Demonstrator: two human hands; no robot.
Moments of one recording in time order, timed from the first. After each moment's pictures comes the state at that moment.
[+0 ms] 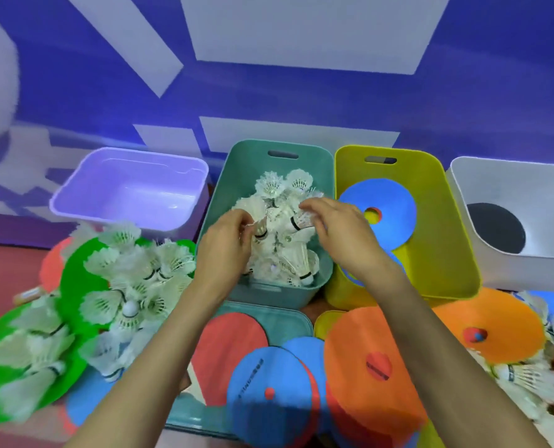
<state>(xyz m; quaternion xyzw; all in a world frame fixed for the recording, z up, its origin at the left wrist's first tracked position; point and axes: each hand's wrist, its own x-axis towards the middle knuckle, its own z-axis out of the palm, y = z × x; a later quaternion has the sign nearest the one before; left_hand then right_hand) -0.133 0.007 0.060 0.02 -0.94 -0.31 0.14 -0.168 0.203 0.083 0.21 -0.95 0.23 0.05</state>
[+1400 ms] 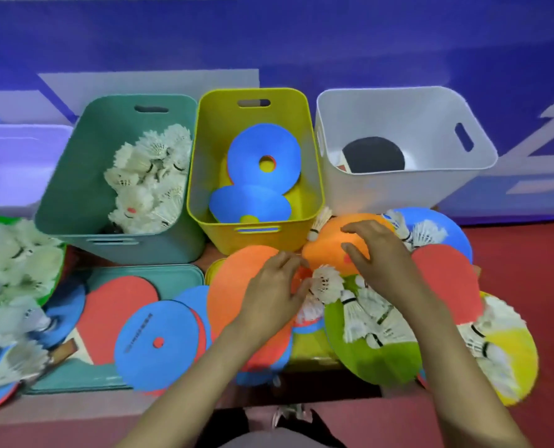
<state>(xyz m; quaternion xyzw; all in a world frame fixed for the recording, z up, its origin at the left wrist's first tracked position) -0.010 0.278 0.006 -0.19 -0.92 -0.34 -0.04 -0.027 0.476 0.040 0.05 -0.97 0.24 0.01</state>
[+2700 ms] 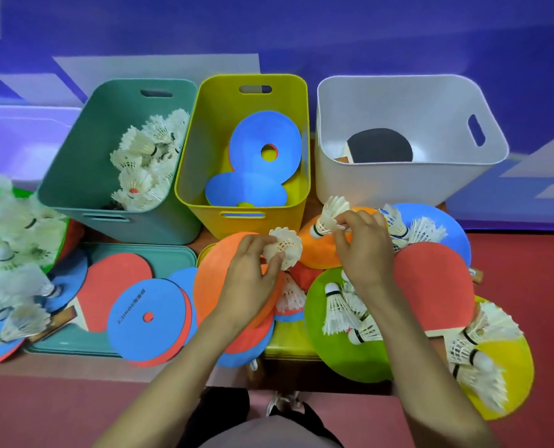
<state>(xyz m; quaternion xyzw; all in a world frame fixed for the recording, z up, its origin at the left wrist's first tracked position) 0.001 0.297 0.009 -0.02 -0.90 -0.44 0.02 -0.034 0.483 0.009 -0.01 -0.95 0.26 0.15</state>
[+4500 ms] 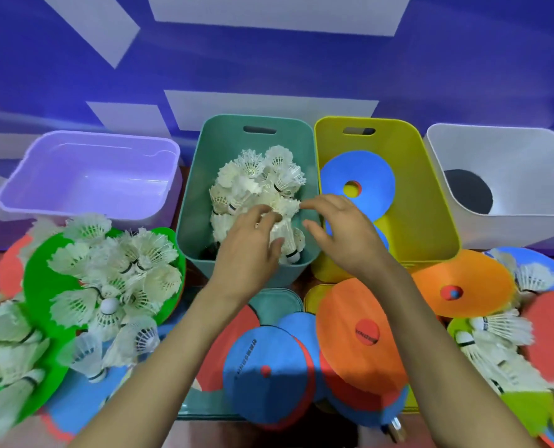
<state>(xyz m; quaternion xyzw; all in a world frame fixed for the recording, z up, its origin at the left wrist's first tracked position) -0.111 0.039 0.054 -0.14 -0.95 -0.25 0.07 -0.132 0.215 0.072 0.16 -0.96 0.25 0.04</state>
